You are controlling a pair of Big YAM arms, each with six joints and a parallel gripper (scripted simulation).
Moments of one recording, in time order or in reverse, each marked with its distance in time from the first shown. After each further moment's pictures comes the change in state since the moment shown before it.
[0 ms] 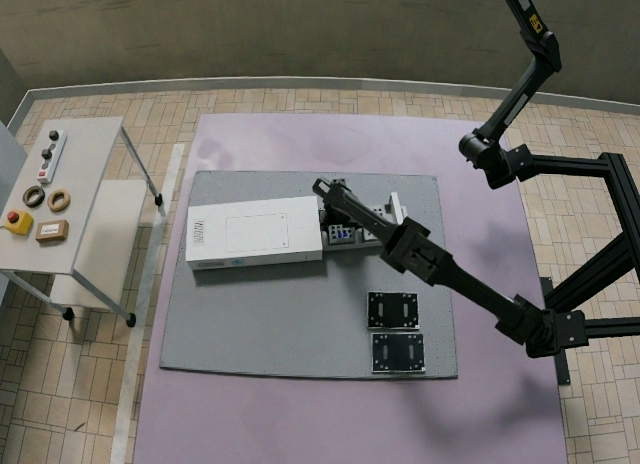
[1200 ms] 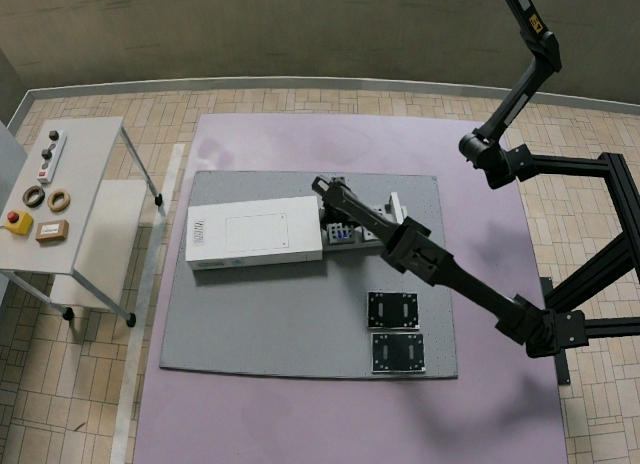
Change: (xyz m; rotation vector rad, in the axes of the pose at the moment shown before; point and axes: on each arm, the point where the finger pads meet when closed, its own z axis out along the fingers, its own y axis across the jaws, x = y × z) left arm -0.003 0.003 -0.007 -0.005 -0.006 -0.001; right arm 0.000 0.000 0.000 0.000 0.000 0.000
